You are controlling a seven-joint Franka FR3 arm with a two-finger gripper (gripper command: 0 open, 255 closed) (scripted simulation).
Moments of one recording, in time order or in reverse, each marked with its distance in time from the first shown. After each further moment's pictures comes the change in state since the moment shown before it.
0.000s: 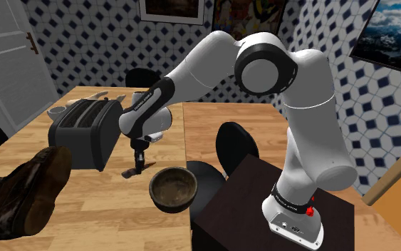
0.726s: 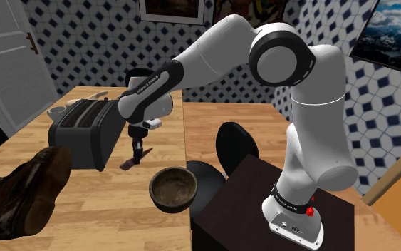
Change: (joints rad) arm 0.025 -0.108 -0.040 0.002 -0.073 -0.099 0.069
